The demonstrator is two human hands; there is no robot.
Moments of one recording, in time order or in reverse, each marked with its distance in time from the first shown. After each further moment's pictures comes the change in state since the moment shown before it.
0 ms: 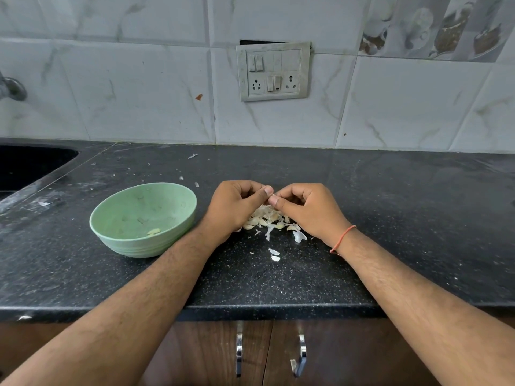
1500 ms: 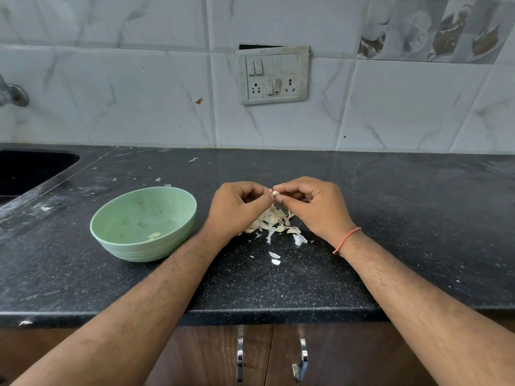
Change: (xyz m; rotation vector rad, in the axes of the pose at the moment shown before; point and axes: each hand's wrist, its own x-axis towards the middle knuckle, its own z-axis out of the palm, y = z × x) left_hand -0.009 0.012 0.002 0.072 0.030 0.052; right_hand 0.005 0.008 -0.004 0.055 0.117 -0.159
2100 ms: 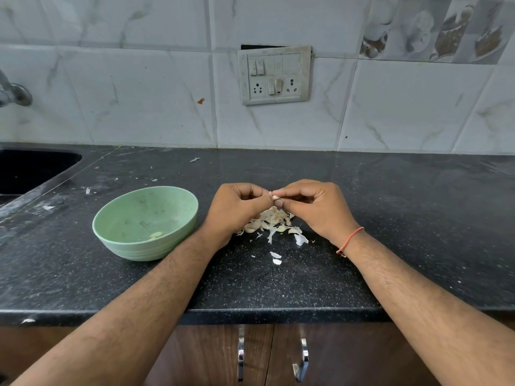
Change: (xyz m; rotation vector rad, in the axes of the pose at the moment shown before) left_hand 0.000 0.002 -0.003 -0.144 -0.045 -0.105; right_hand 0.001 -0.002 -0.004 0.061 -0.073 -0.026
